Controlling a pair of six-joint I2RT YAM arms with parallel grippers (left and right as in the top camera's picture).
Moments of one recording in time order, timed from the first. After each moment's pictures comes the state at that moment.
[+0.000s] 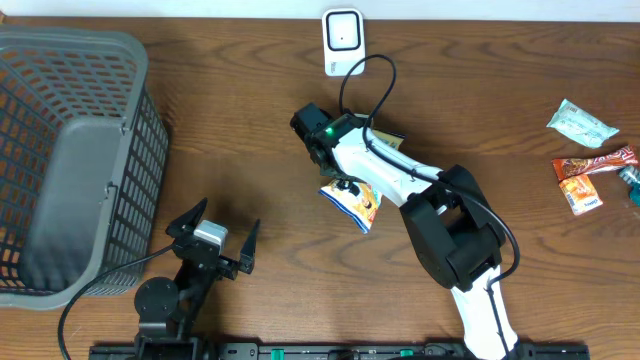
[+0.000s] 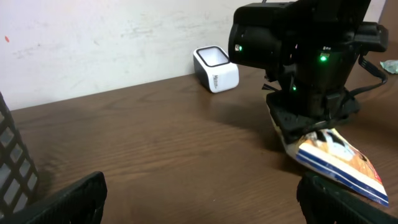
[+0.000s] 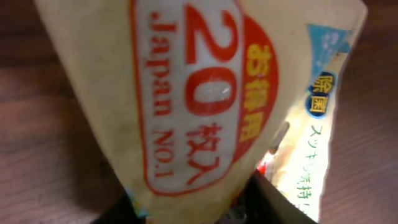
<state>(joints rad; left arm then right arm) -0.03 0.05 0.03 -0.11 0.37 0.09 0.67 2.23 1.65 -0.93 0.40 0.90</state>
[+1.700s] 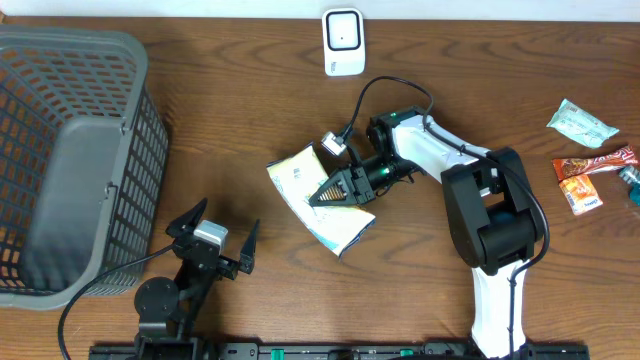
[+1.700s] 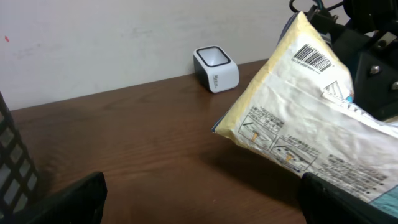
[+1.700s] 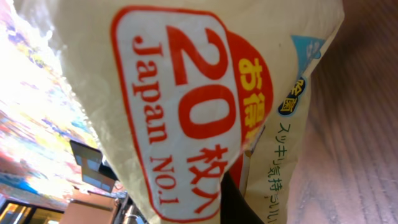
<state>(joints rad) -0.03 0.05 0.03 -0.11 0.37 0.09 0.41 2.19 1.47 -1.28 -1.50 -0.90</state>
